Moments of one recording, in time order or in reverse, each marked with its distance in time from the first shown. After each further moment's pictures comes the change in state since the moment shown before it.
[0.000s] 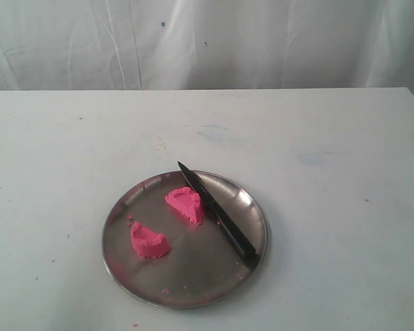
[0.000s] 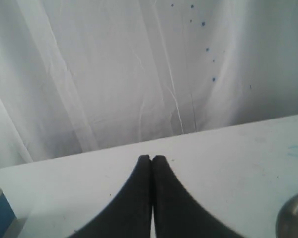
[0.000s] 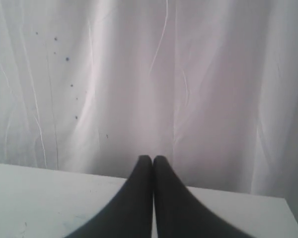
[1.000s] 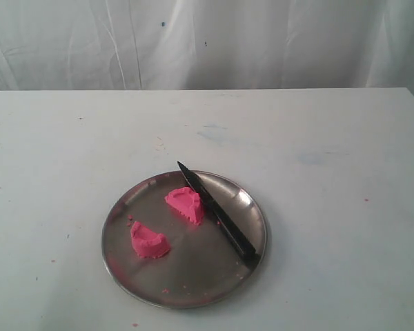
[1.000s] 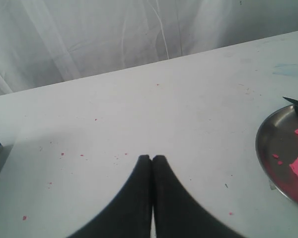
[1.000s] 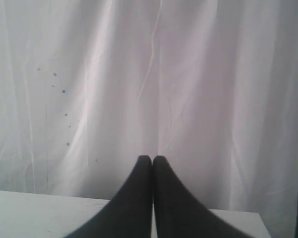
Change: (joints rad) left arm 0.000 -0.019 0.008 0.000 0.286 0.013; right arm -0.037 -0.358 0.113 0.006 0.116 0.007
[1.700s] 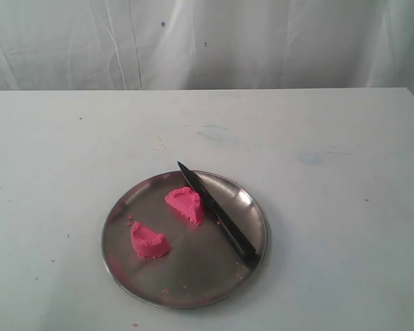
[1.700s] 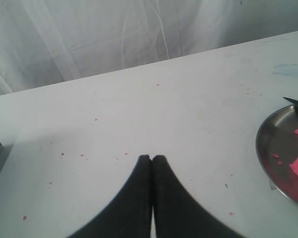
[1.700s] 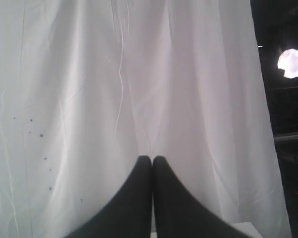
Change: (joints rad) left arm 0.000 0.000 0.000 0.000 0.000 0.000; right arm -0.142 -0.315 0.279 0.413 -0.132 -0.263
